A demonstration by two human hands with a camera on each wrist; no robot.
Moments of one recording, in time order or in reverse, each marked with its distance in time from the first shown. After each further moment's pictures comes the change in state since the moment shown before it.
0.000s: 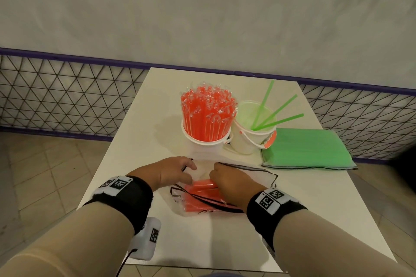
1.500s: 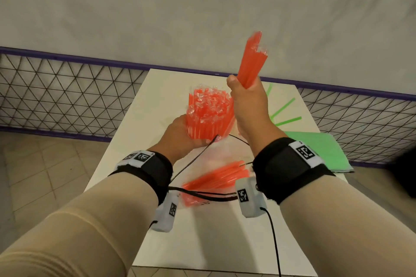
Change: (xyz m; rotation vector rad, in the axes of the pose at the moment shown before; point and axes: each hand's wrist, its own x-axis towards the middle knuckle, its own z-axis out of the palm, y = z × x) left_hand 0.040 0.041 -0.023 -0.187 0.454 0.315; right_hand 0.038 -0.020 -0.182 1.223 0.949 0.428
